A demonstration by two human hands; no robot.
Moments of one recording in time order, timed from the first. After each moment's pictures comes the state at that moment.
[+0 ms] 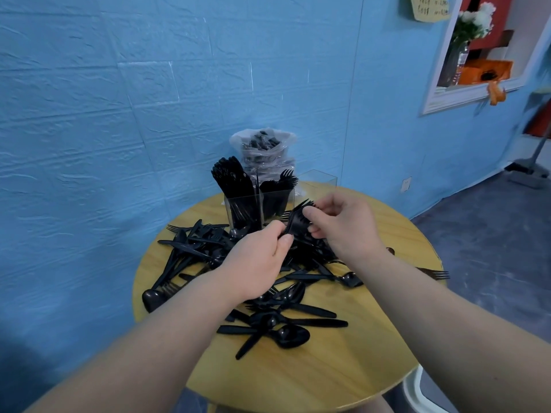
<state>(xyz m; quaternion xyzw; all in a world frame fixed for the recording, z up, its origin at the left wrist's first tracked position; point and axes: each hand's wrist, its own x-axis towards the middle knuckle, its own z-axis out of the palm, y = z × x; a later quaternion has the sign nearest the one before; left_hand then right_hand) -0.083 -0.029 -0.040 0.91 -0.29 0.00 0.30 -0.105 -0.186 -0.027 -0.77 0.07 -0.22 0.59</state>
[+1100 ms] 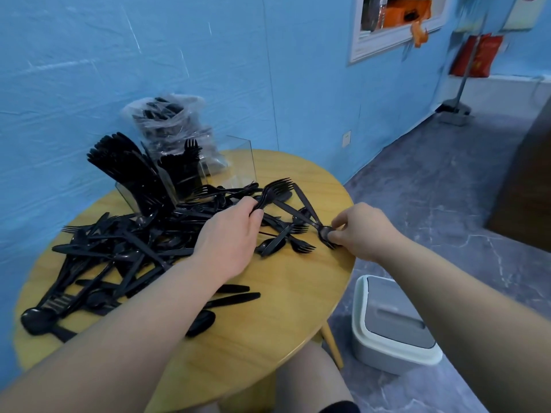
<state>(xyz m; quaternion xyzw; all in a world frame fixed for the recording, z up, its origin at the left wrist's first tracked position) -0.091 -0.135 -0.075 0.92 -0.31 0.08 0.21 -0.171 -0.337 -0.089 -0.95 0.22 -0.03 0.22</state>
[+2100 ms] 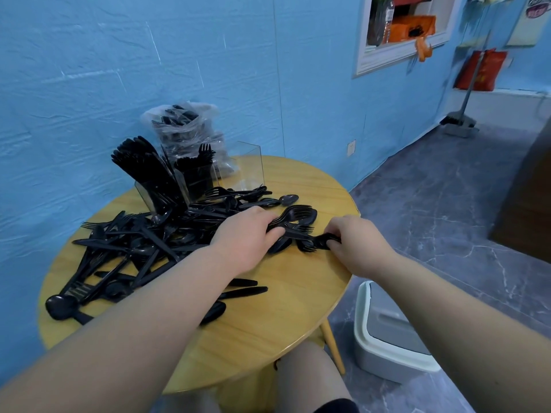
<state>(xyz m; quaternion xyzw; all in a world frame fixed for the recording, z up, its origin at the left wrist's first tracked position) -0.091 -0.136 -0.071 0.92 -0.37 0.03 0.10 -0.183 -0.317 -0.098 -0.97 0.13 -0.07 0.18</state>
